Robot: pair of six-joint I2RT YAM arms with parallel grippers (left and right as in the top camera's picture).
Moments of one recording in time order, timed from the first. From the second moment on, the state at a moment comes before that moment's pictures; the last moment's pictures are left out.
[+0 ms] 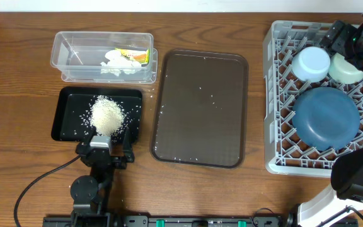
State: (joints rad) left arm -0.02 0.01 0.02 -0.12 0.06 -0.01; right arm -0.25 1.85 1.90 -1.04 -0.01 0.36
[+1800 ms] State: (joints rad) left arm -0.01 0.01 0.02 -0.12 -0.02 -0.02; right arm -0.25 1.85 1.90 -1.04 -0.01 0.36
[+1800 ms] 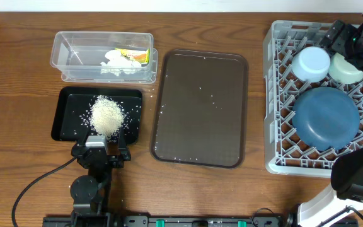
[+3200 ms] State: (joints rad) left arm -0.01 0.01 0.03 -0.13 -0.03 -0.02; right arm -0.10 1.21 1.67 -1.11 0.02 0.22
